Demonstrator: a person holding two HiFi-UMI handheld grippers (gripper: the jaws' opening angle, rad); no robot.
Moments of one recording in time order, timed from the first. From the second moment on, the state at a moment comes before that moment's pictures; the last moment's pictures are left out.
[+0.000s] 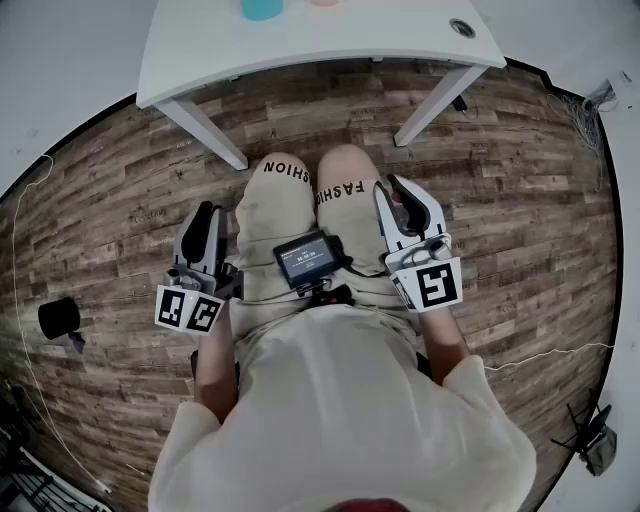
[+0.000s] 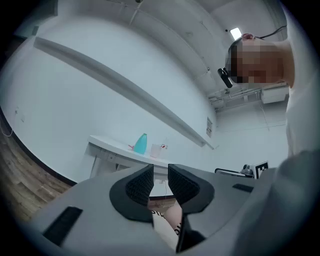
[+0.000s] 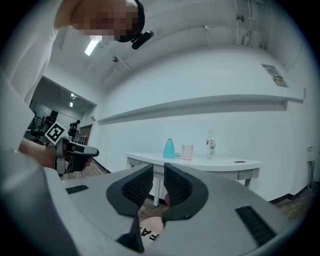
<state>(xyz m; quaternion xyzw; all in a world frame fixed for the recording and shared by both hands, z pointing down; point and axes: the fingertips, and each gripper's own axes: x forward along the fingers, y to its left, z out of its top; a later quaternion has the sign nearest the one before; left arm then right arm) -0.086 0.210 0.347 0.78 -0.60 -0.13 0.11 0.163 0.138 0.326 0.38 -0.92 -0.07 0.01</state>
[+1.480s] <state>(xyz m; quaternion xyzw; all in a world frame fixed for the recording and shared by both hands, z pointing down) -0.080 0.209 0.345 0.79 -0.60 -0.12 0.11 0.167 0.136 0.324 0.37 -0.93 -0.03 -0.03</state>
